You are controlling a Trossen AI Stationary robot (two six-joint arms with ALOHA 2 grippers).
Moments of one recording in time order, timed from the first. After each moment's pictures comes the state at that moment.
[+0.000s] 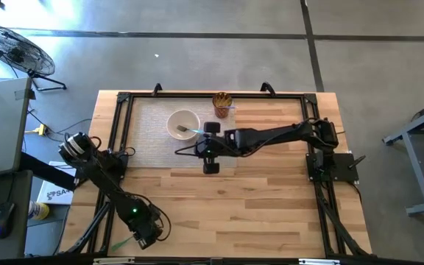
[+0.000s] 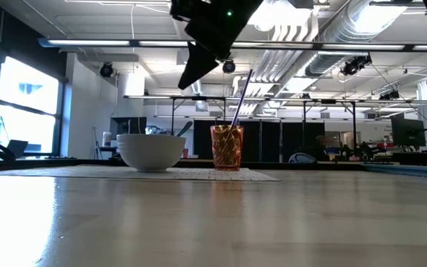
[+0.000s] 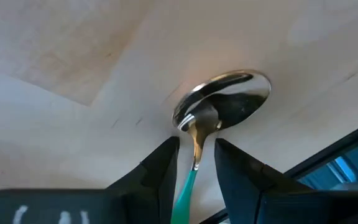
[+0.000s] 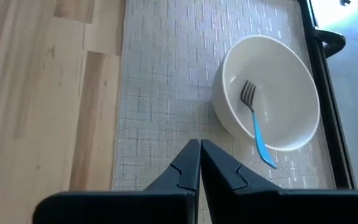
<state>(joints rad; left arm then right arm) -0.88 1.74 0.91 -0.58 0.40 -1.52 0.03 1.96 1.65 -0.56 0.30 -0.16</state>
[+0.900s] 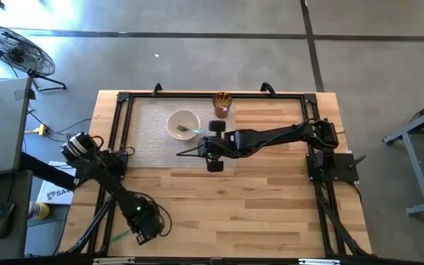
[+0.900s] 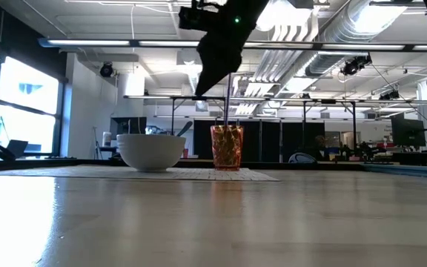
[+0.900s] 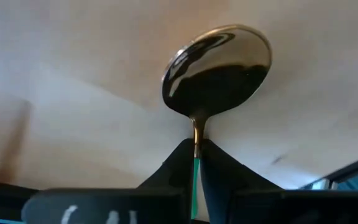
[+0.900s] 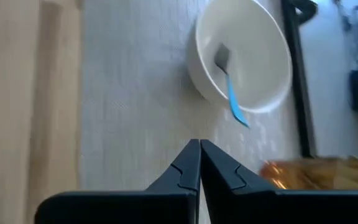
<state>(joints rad) -0.80 1.74 0.91 -0.72 0.36 -1.36 0.05 1.96 1.65 -0.67 0.44 -0.14</state>
